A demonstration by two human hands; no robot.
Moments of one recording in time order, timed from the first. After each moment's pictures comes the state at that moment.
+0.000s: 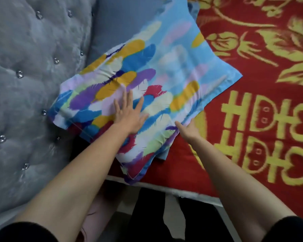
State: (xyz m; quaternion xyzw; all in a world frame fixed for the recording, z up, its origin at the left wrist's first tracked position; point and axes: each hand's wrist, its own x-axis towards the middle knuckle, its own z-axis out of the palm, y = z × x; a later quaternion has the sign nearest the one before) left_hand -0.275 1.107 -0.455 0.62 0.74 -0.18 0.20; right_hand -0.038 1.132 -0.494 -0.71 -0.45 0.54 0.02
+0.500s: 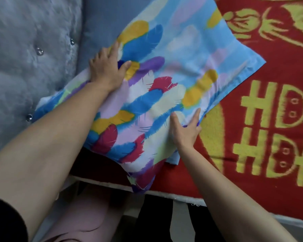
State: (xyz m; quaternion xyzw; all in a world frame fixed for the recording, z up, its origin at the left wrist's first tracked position) left_hand -0.384 1.216 -0.476 0.59 0.81 -0.01 0.08; right_hand -0.120 1.100 -0.537 -0.79 -0.30 0.50 0.19
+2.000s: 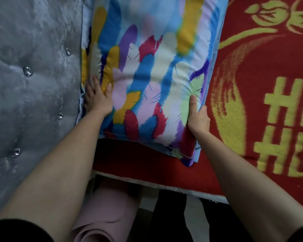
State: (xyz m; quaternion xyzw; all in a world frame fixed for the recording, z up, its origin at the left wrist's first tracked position) left_hand -0.478 1.110 -0.512 0.34 0.91 0.02 0.24; right_hand -0.158 1.134 -0.532 -0.78 -0.39 0.48 0.07
